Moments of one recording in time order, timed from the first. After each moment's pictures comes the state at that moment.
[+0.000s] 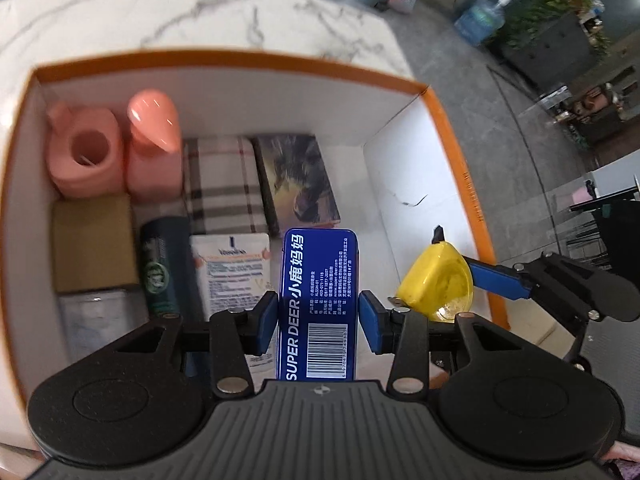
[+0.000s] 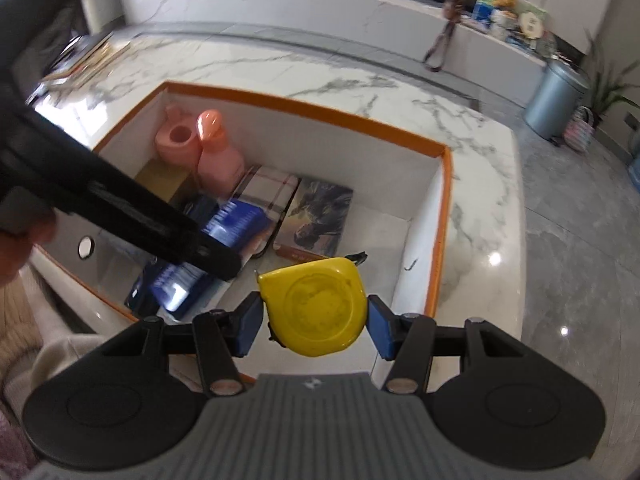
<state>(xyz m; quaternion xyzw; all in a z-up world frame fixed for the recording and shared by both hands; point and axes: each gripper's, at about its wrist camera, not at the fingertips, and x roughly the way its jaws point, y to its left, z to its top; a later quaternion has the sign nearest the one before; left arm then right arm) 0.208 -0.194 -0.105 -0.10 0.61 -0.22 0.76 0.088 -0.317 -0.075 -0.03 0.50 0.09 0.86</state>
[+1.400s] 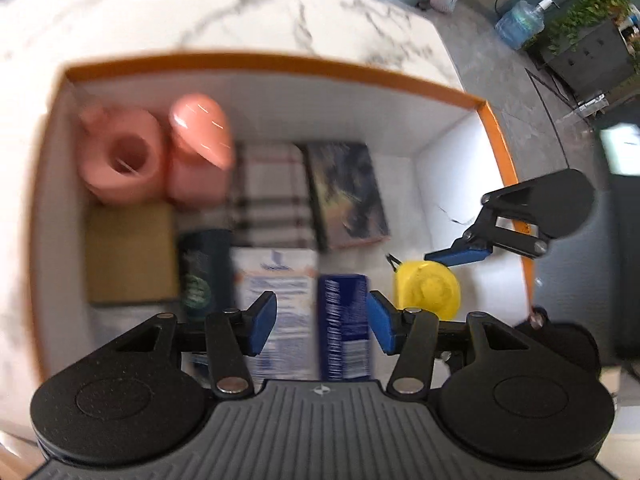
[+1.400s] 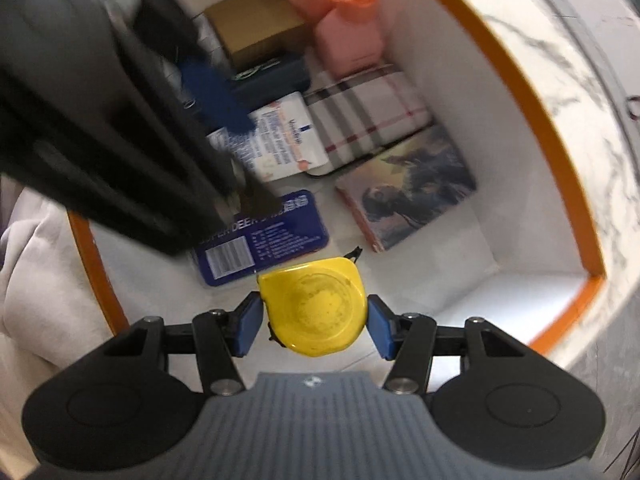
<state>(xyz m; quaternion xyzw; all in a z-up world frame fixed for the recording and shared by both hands) 0.207 -0.163 -0.092 -0.08 0.61 -0.17 0.77 0.168 -0.287 -0.126 -0.26 0.64 0.37 0.62</state>
